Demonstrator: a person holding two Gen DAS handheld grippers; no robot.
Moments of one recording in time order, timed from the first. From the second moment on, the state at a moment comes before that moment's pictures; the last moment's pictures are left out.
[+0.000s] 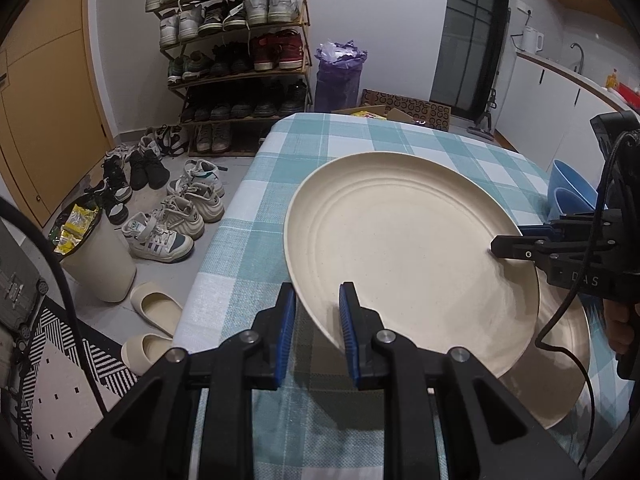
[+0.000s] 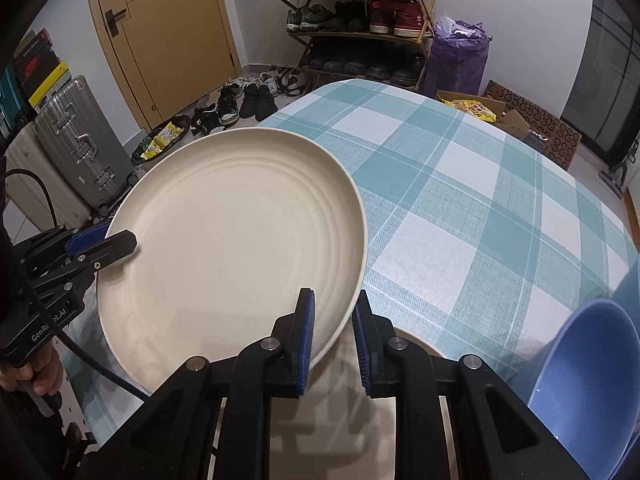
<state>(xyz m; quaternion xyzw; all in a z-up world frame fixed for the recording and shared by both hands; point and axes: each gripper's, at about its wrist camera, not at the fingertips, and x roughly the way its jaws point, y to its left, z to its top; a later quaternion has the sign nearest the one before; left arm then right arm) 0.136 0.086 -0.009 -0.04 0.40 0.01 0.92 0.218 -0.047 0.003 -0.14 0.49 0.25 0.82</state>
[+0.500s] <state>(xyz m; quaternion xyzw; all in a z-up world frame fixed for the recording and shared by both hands) 0.123 0.065 -0.016 -0.02 0.41 -0.01 0.91 0.186 -0.070 0.002 -0.15 0.49 0.24 0.82</state>
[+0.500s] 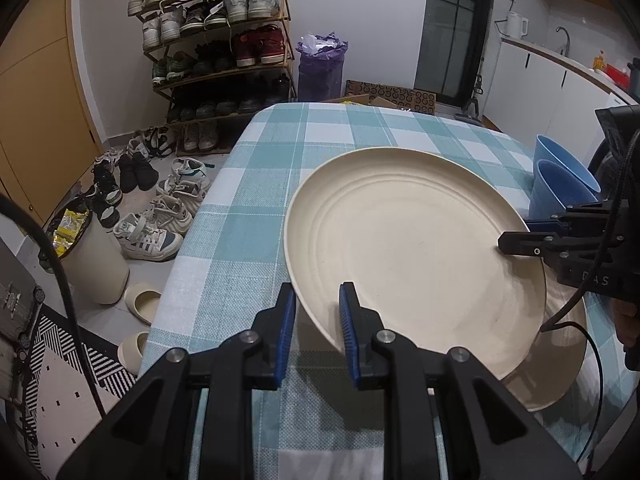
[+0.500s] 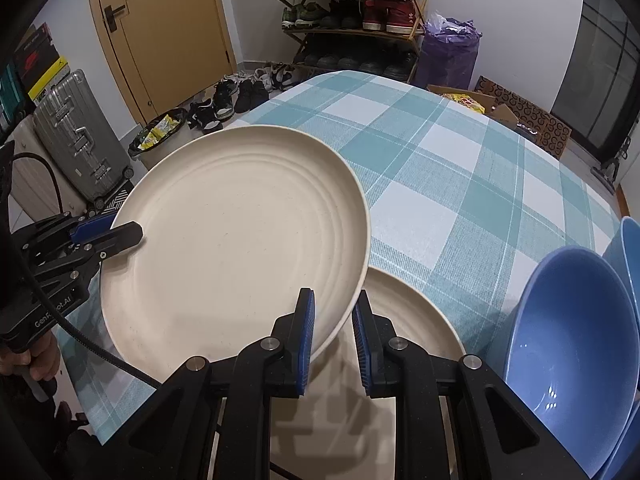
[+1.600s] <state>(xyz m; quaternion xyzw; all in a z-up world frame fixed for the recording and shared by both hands) 0.107 0.017 -0.020 0.03 0.41 -0.07 0.91 0.131 -0.123 -0.004 -0.14 0.51 0.21 0.82</state>
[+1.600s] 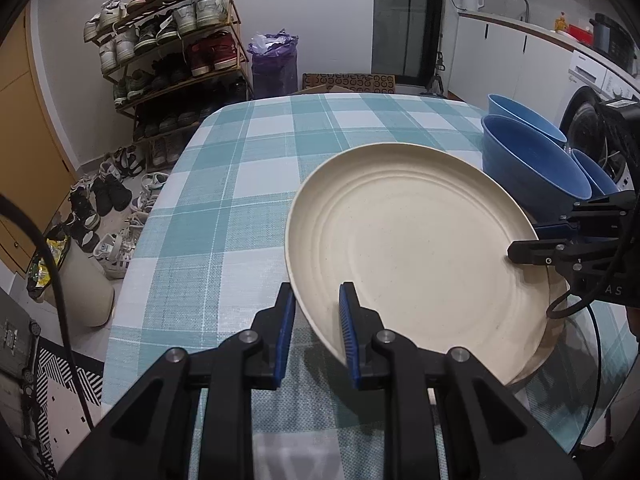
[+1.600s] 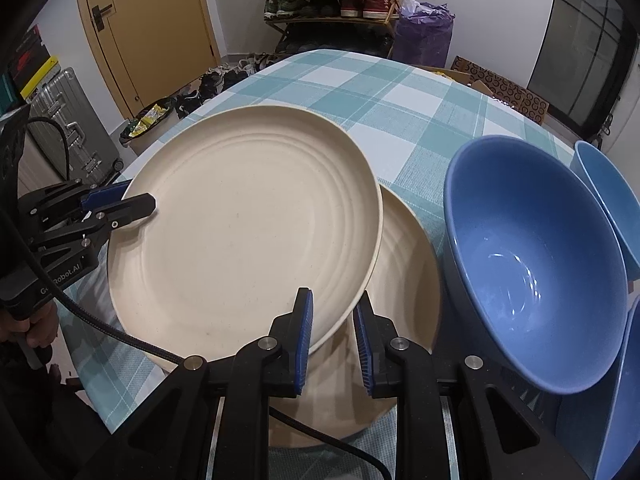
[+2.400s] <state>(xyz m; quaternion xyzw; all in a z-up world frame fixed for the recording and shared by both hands) 0.107 -0.012 -0.028 0.06 0.42 -0.10 0.90 0.117 -0.155 -0.005 -0.13 0.52 0.19 0.83</state>
